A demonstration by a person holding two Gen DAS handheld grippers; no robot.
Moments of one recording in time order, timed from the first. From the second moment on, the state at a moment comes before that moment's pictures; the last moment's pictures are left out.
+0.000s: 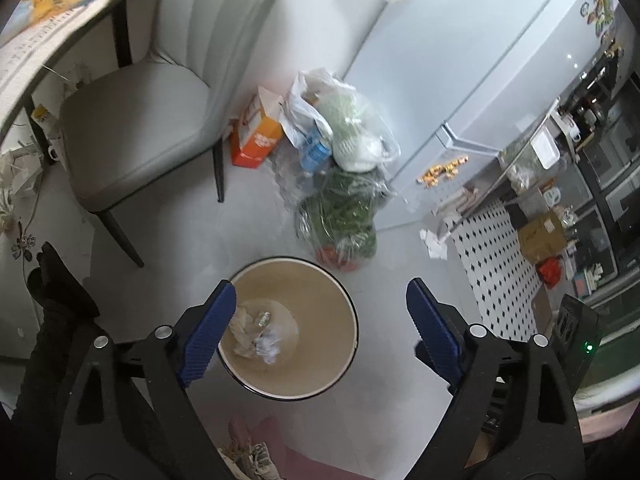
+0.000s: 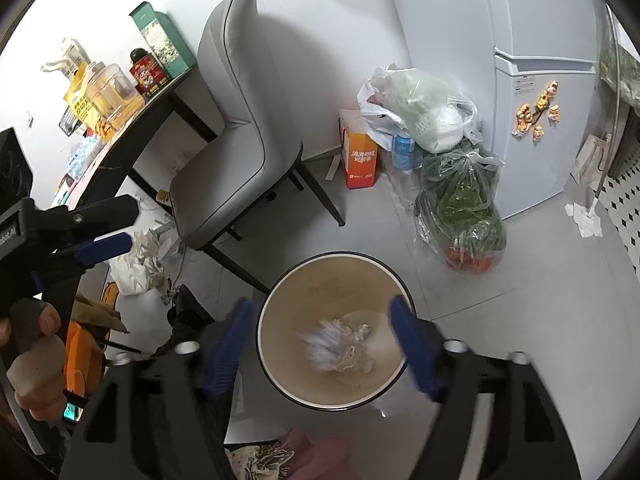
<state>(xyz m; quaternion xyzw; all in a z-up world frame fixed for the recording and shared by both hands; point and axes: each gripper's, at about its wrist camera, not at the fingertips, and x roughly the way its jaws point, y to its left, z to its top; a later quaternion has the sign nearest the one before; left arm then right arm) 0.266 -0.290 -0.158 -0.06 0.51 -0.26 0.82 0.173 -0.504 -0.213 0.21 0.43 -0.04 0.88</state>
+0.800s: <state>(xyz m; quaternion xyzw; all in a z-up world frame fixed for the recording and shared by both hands) 0.214 -0.149 -0.044 -0.12 0.35 -0.17 0.91 0.172 -0.391 -0.102 0.15 0.35 0.00 0.92</state>
